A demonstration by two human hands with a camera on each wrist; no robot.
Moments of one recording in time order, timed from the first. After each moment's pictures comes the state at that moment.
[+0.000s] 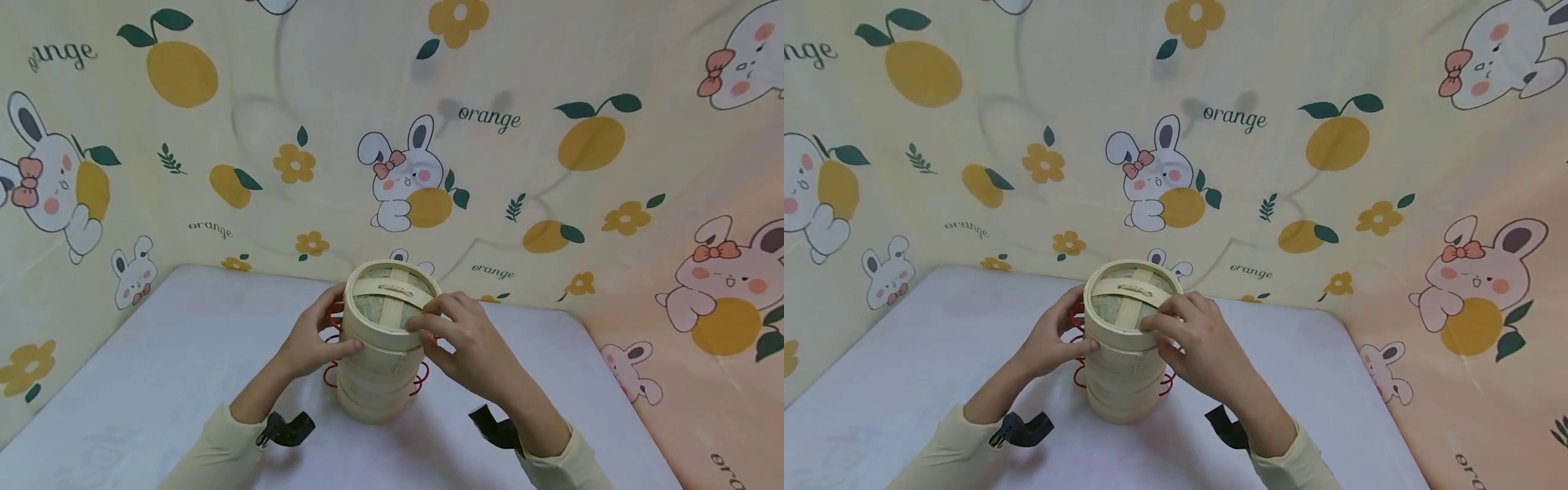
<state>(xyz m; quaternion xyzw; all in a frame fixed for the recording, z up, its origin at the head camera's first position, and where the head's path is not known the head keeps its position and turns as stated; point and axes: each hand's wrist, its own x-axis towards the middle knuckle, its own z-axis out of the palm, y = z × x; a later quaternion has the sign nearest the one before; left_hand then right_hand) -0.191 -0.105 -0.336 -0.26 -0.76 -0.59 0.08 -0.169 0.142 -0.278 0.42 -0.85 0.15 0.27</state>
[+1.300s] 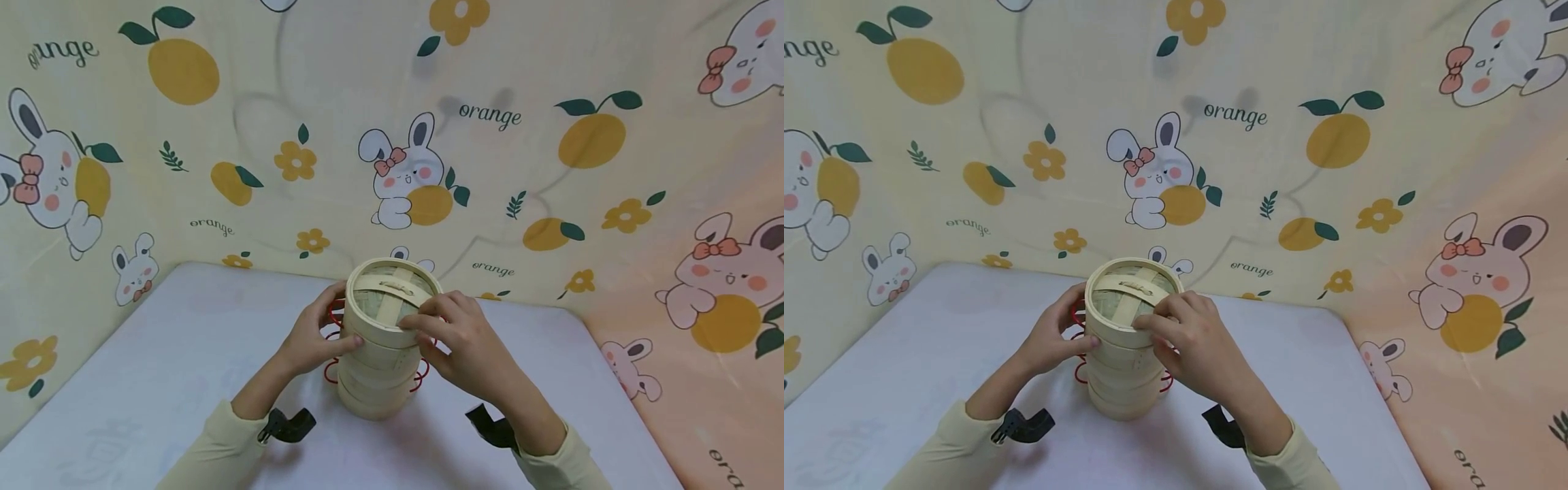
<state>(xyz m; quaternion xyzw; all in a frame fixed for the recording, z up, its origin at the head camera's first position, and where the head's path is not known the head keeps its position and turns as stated) -0.190 -0.105 -0.335 -0.26 -0.77 -0.58 0.08 -0.167 0.136 -0.280 0.44 -0.84 0.13 0.30</state>
